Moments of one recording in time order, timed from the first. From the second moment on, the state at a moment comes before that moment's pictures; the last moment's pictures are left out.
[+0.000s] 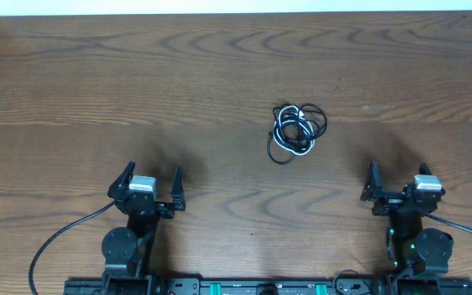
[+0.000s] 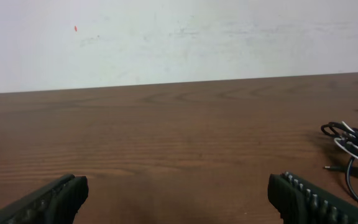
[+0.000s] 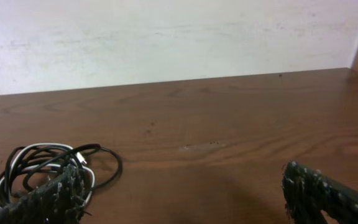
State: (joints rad) left arm -0.05 0.01 0.01 -0.10 0.07 0.01; right arm -0.03 0.01 0.01 -0.07 0.00 0.07
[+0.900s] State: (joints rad) left arm -0.05 0.01 0.01 -0.09 0.08 0.01; right arm -0.03 0.01 0.01 -0.07 0.00 0.07
